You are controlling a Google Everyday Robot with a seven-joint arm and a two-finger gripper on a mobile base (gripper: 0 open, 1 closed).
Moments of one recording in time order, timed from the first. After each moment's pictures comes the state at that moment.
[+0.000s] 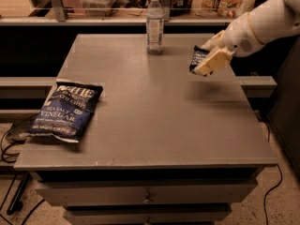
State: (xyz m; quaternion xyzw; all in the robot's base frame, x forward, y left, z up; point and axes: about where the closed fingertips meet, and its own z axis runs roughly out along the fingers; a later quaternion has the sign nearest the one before) arm 0.628 -0.149 0.922 -0.57 0.74 0.14 0.35
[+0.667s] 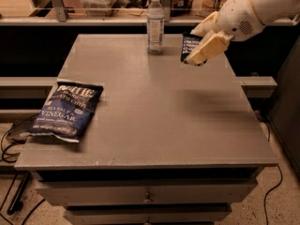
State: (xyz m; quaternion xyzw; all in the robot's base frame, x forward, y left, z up) arm 0.600 -0.112 0.975 -0.62 0.68 0.14 0.36
